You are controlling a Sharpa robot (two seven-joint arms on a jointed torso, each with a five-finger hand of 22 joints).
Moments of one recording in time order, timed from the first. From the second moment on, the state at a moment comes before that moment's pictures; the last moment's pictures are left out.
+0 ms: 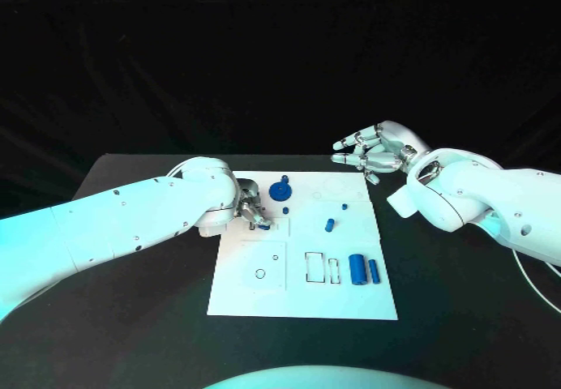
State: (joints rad) left arm 1.24 -0.58 -0.01 1.35 -1.17 0.22 -0.64; left_hand 1.24 -0.13 0.59 0.25 0.12 0.83 0.06 0.72 0.68 1.31 -0.02 1.22 1.11 1.47 -0.08 1.57 1.31 0.06 1.46 0.04 1.44 1.31; right arm 1.28 -0.90 -0.02 1.58 -0.76 -0.41 0.02; right_hand 1.31 -0.02 0.09 0.11 0.22 0.93 0.16 0.11 0.07 1.09 0.08 0.95 0.91 1.47 -0.01 1.38 1.27 0.13 1.21 0.10 1.17 0.78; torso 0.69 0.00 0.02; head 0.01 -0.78
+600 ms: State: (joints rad) left arm 1.25 -0.55 -0.01 1.30 -1.13 0.23 -0.64; left_hand 1.11 -0.11 0.66 0.17 0.12 0.85 0.06 0.74 0.70 1.33 -0.03 1.24 1.14 1.47 -0.08 1.57 1.31 0.05 1.47 0.03 1.45 1.31; right arm 1.28 -0.89 -0.02 1.58 -0.76 -0.41 0.02; right_hand 1.31 -0.01 0.07 0.12 0.22 0.93 0.16 0.12 0.07 1.09 0.07 0.95 0.91 1.47 -0.01 1.38 1.26 0.13 1.21 0.10 1.16 0.77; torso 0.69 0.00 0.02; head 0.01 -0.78
